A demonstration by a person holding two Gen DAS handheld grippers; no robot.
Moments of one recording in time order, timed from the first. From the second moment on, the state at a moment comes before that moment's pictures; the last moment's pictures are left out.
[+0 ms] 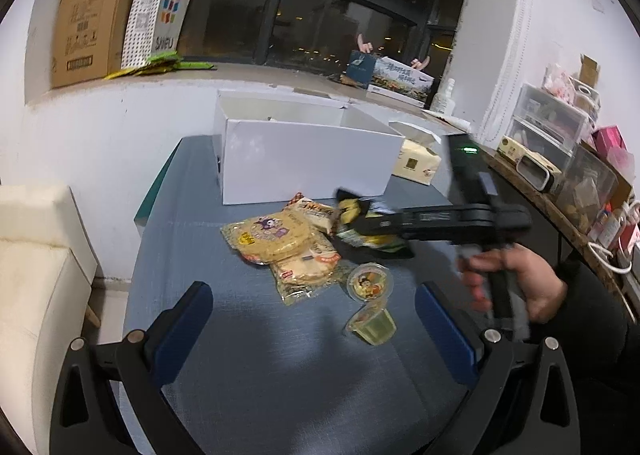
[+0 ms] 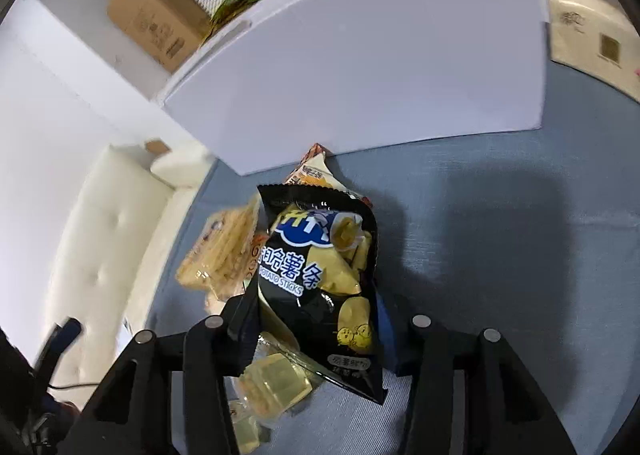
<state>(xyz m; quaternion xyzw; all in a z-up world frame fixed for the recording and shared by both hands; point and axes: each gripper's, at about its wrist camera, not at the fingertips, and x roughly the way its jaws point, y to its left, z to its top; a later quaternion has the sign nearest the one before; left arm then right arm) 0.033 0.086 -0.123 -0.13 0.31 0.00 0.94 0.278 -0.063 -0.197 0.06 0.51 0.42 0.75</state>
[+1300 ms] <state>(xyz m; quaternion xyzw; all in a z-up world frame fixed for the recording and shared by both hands) 0.145 0.121 -0.155 -0.13 0.41 0.06 0.90 0.205 -0.200 -0.123 0.13 0.35 0.42 0.83</state>
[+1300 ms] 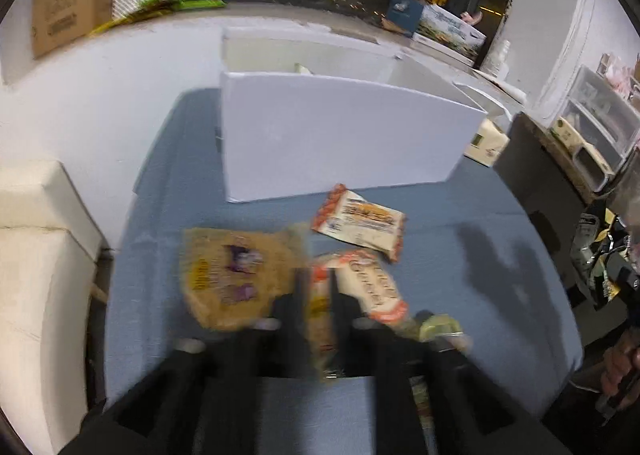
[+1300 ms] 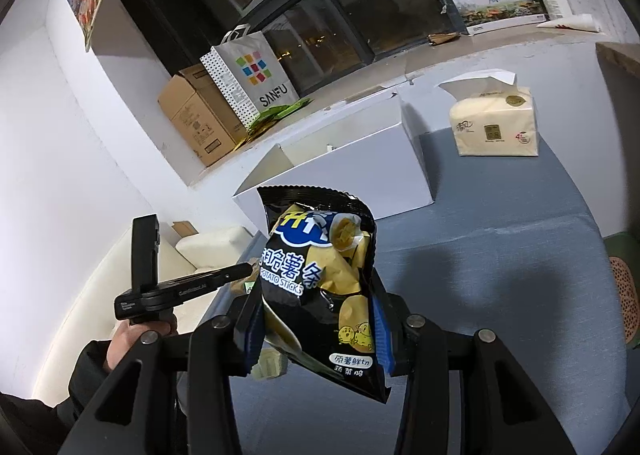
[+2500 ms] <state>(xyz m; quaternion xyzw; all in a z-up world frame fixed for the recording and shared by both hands) 0.195 0.156 -0.040 -0.13 0.25 0.01 0.96 0.252 -0.141 -0.066 0.06 0.33 0.44 0.84</state>
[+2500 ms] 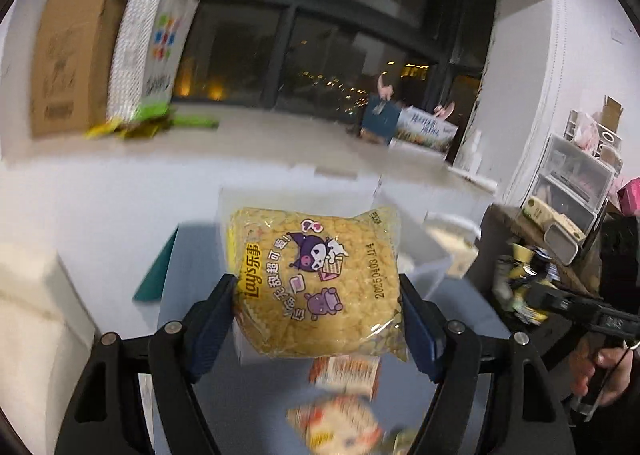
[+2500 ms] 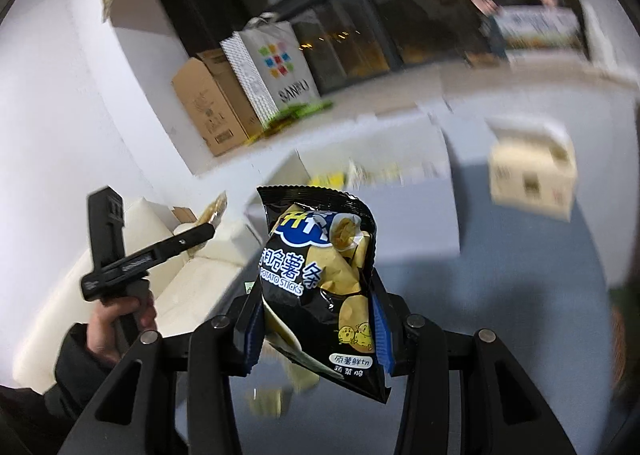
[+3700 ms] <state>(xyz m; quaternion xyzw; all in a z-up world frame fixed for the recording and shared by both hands) 0.178 0.138 -0.015 -0.08 0.24 -0.02 0.97 0.311 -0.100 -0.003 0.01 0.31 0.42 0.86</state>
